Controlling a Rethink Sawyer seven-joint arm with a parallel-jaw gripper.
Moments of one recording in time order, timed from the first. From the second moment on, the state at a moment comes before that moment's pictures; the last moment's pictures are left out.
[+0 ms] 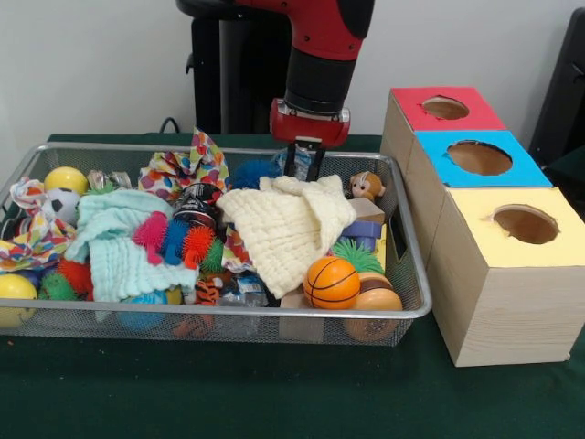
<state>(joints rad) -0.11 -0.52 -0.15 1.98 -0.10 -0.02 1.57</state>
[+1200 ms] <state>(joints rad) 0.14 -0.75 -0.26 2.00 0.01 0.36 1.57</state>
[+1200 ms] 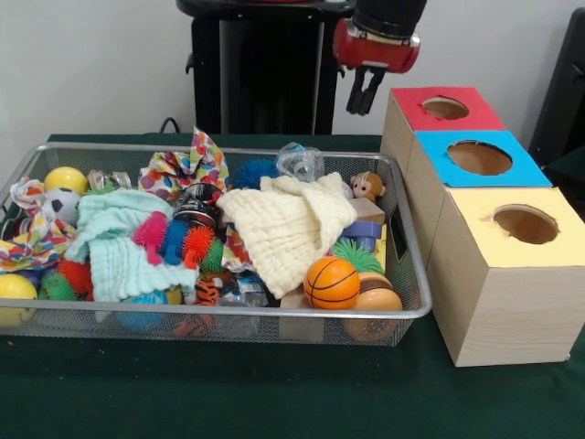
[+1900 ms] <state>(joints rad) 0.15 -0.76 -0.29 2.00 0.05 0.40 1.57</state>
